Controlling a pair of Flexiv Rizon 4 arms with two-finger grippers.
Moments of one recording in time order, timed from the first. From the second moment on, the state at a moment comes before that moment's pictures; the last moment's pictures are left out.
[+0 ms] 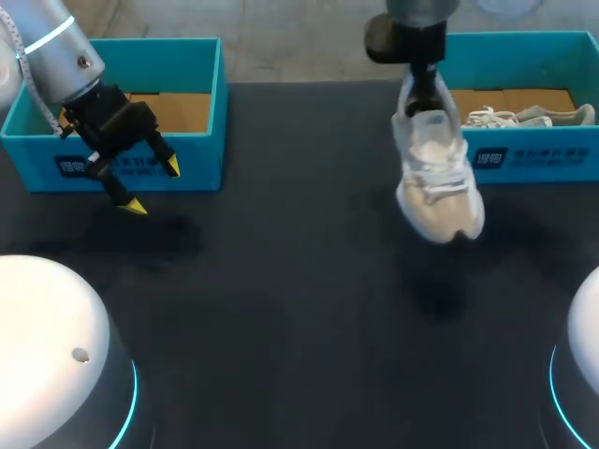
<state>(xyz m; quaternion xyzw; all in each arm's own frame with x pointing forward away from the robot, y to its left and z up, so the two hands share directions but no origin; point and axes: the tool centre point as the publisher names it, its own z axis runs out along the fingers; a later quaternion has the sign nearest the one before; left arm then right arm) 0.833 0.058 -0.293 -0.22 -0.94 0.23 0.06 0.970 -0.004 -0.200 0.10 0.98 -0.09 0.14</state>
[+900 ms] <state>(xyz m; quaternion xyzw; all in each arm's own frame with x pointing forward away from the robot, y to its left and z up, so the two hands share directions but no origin) 0.834 0.053 -0.289 -0.18 -0.95 0.23 0.06 0.994 -0.022 -0.193 0.08 0.98 -0.08 0.15</state>
